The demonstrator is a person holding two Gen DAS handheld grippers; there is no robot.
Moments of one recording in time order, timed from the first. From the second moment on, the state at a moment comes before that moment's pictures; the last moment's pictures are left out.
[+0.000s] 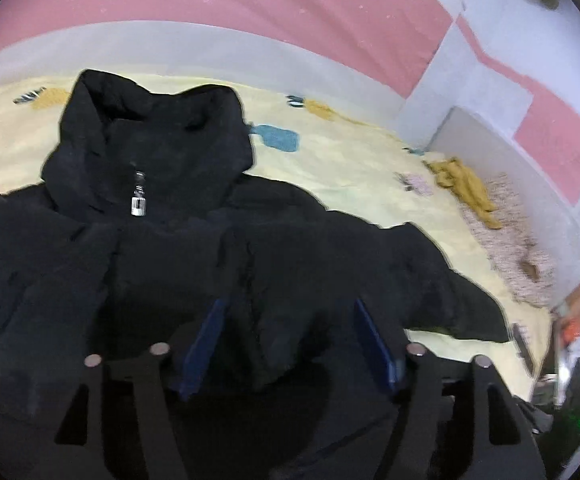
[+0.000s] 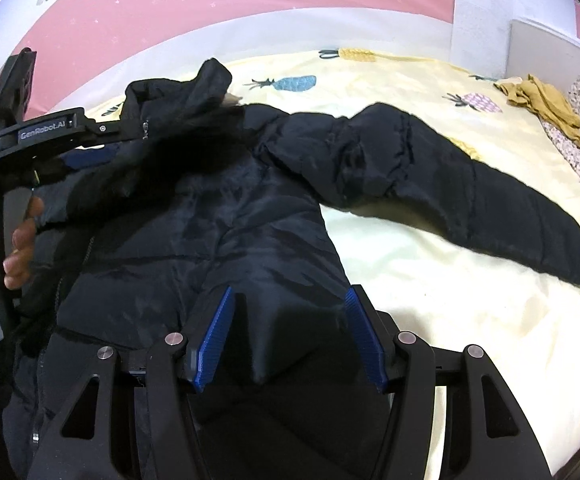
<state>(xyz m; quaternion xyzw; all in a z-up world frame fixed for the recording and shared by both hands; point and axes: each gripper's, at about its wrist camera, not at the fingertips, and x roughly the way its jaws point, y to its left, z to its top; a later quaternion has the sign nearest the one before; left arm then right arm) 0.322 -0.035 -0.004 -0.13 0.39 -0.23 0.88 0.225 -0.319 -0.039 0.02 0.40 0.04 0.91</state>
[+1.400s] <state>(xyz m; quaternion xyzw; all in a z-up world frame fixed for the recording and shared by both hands) 0.320 0.165 -0.042 -0.07 0.39 -0.01 0.92 0.363 -0.238 -0.072 -0.03 0.45 0.11 0.89</state>
